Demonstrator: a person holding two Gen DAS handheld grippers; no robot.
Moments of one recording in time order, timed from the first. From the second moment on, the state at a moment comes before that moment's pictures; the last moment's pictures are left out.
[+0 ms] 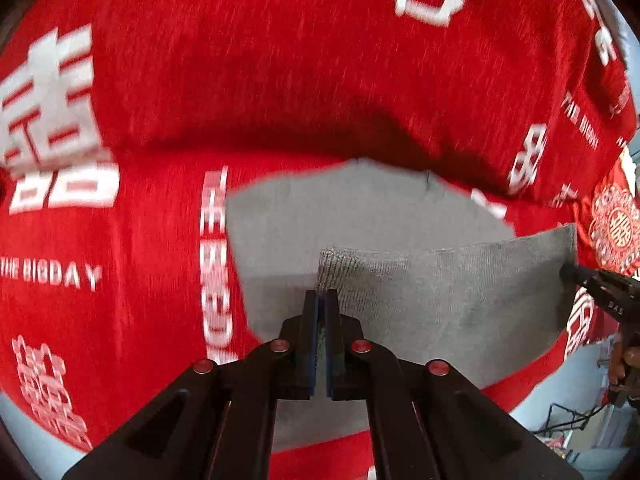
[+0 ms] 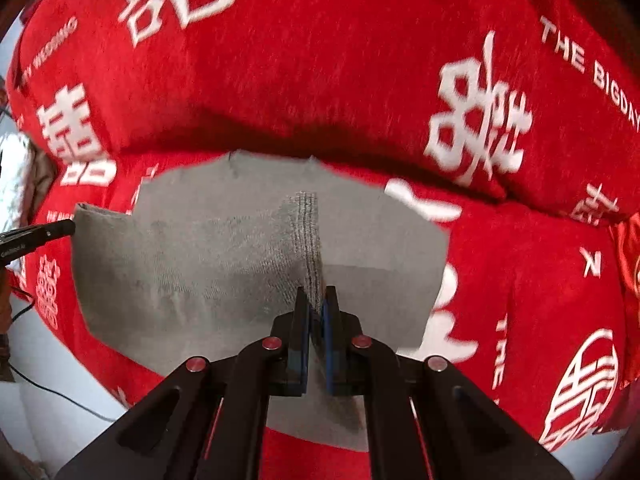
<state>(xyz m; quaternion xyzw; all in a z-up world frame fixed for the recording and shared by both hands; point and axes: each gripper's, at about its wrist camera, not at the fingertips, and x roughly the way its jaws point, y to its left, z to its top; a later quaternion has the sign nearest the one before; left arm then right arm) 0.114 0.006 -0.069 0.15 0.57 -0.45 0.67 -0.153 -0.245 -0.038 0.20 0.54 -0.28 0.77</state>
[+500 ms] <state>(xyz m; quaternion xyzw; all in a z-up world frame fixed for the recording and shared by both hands) 0.171 -0.126 -0.184 0.20 0.58 -0.38 0.70 -0.100 -0.382 -0.167 0.30 0.55 -0.32 0.71</state>
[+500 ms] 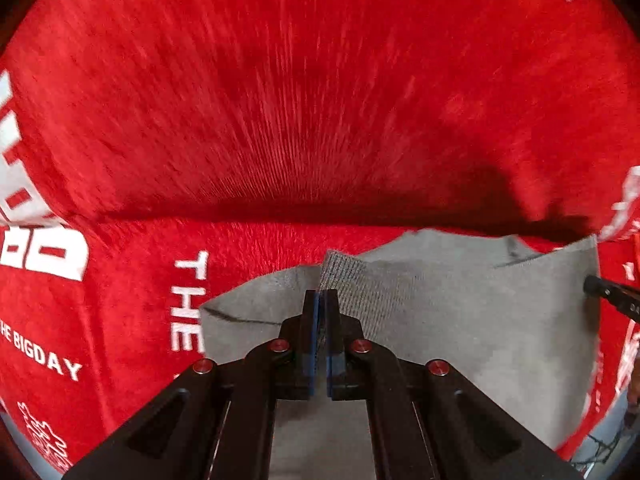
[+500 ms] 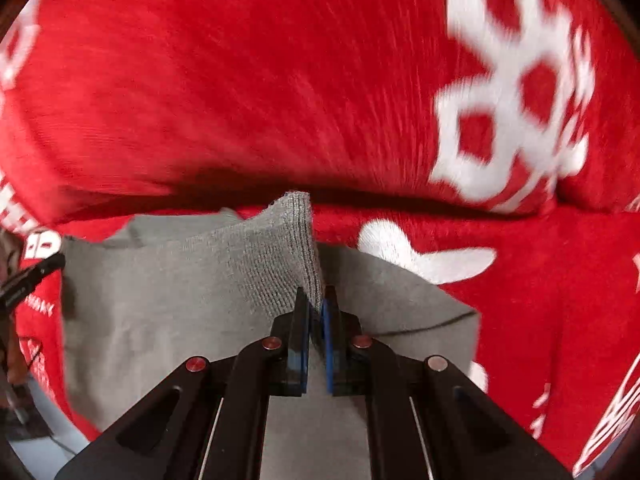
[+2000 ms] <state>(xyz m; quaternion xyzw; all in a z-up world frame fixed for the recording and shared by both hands) 0.123 0.071 -0.189 0.22 0.67 -0.27 0.66 -0.275 -0.259 -0.170 0.39 0.57 -0.37 0.62</state>
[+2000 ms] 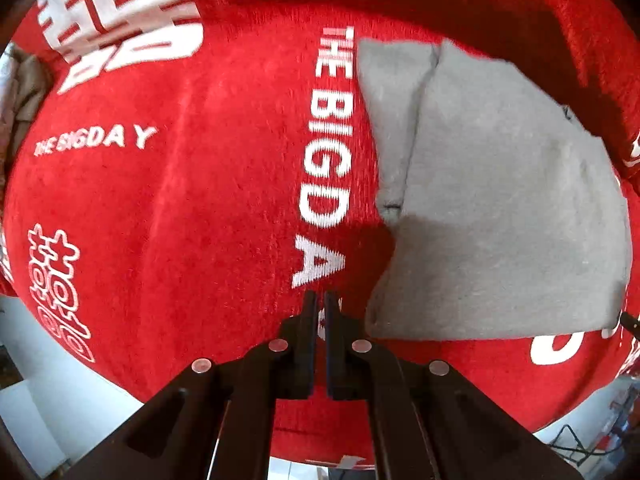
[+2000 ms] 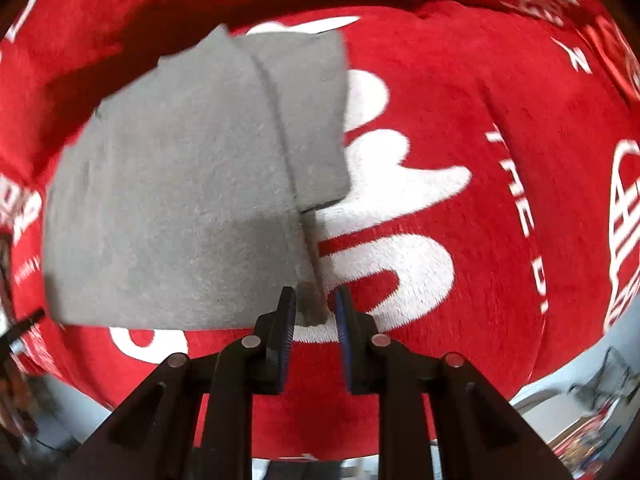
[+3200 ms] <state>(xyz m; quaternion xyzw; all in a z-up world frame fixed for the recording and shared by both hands) 0.149 0.060 -0.187 0.23 0.65 -0.36 0.63 0.033 -0.180 -0.195 0.48 0.47 -0.19 0.72</state>
